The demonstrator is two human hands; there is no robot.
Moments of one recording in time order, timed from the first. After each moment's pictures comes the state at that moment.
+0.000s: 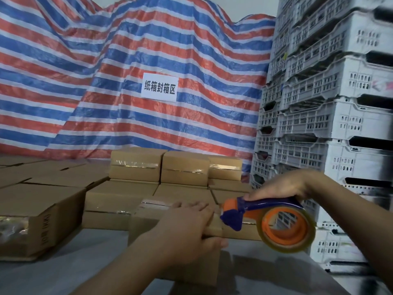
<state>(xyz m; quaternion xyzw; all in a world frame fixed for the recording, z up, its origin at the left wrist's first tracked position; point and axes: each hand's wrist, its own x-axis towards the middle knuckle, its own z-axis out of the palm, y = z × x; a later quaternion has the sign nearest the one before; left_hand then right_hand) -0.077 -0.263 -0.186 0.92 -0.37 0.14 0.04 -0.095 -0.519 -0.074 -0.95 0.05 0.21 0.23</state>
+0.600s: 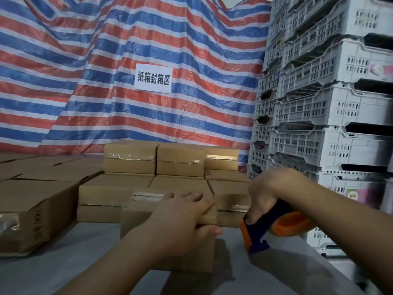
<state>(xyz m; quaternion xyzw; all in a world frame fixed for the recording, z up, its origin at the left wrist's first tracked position) -0.077 -0.260 -0.190 0.91 -0.37 0.18 0.03 -0.102 -0.465 -0.097 -0.96 0.10 0.14 -0.24</state>
